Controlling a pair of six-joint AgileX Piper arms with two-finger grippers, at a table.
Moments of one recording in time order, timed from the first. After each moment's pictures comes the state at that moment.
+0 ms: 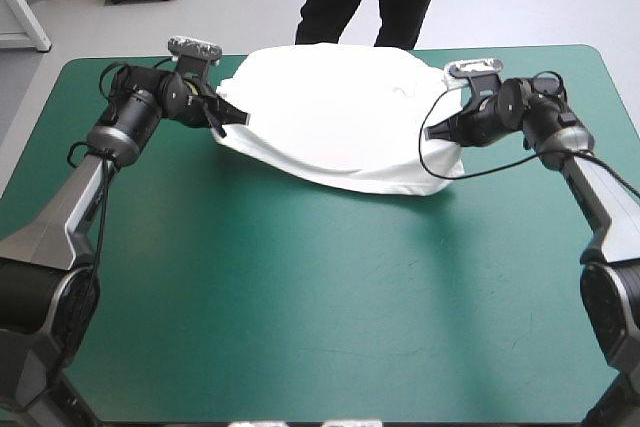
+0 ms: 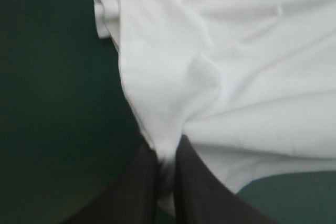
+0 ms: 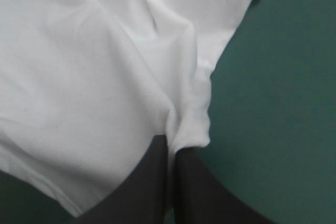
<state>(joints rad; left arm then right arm) -0.22 1.78 -1.63 0.02 0.82 0.08 0.15 1.76 -1.51 0.14 0.78 -0.13</state>
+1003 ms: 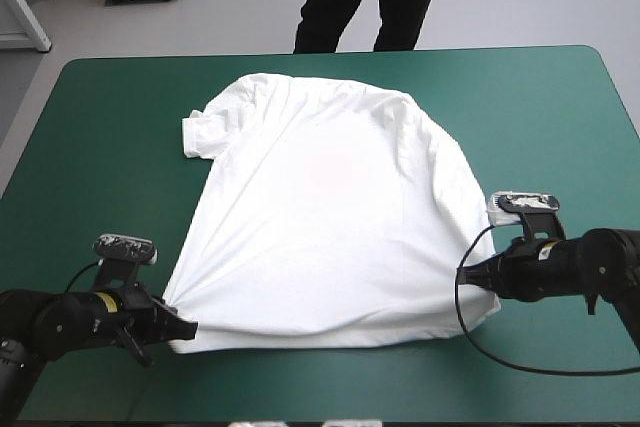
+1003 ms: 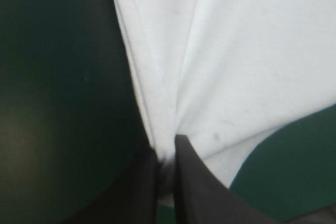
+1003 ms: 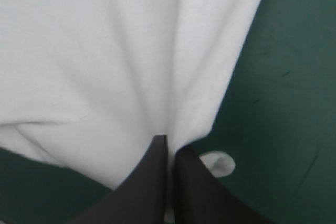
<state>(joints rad) -0.23 0.79 -0.68 -0.17 1.10 0.05 0.15 1.00 -0.83 0.31 1.05 -0.07</state>
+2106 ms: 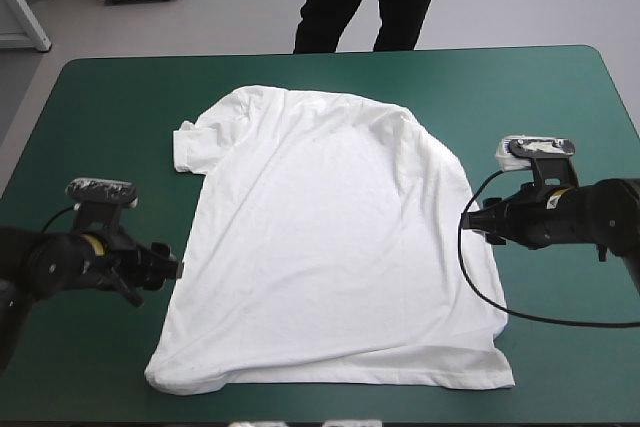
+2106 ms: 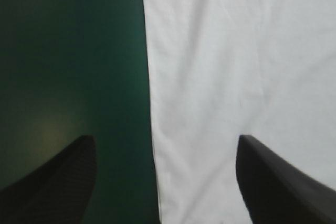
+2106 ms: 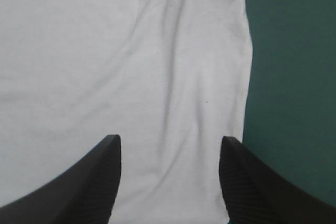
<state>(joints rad) -0.23 0.97 -1.00 0.00 1.18 -0.05 0.15 1.11 -1.11 0.22 1.08 0.00</state>
